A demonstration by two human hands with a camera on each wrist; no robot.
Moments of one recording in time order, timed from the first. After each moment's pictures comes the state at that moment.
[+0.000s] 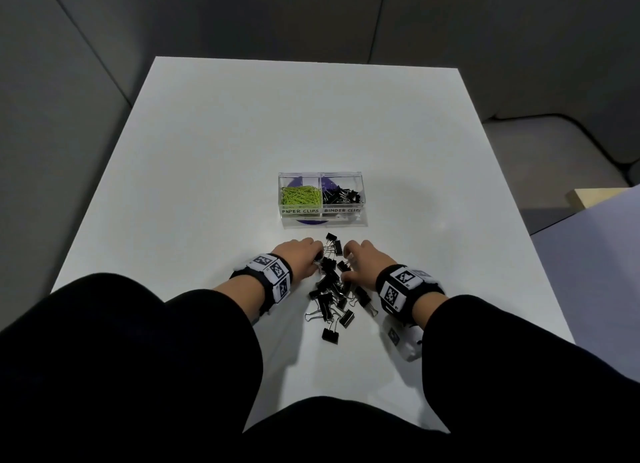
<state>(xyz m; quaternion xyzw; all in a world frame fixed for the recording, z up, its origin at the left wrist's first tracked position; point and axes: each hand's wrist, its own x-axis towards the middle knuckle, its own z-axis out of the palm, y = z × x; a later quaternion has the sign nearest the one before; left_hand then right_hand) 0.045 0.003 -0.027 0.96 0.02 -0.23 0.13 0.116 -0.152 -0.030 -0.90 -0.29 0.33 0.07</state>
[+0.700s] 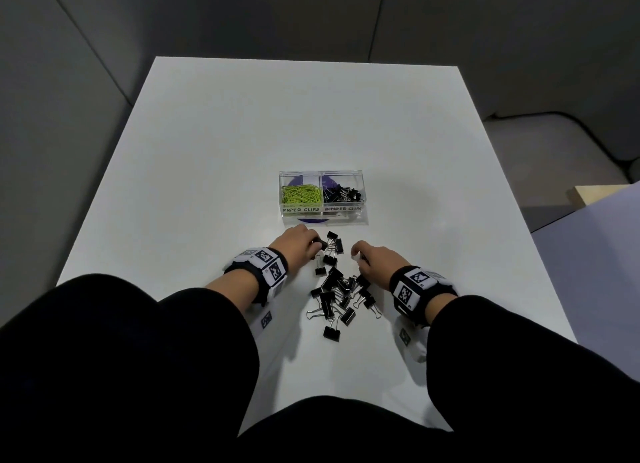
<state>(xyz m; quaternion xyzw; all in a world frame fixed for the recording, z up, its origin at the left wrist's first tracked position) 0.048 0.010 -0.019 0.95 0.09 -0.18 0.24 0.119 -0.170 -0.025 -0.90 -0.29 0.32 0.10</state>
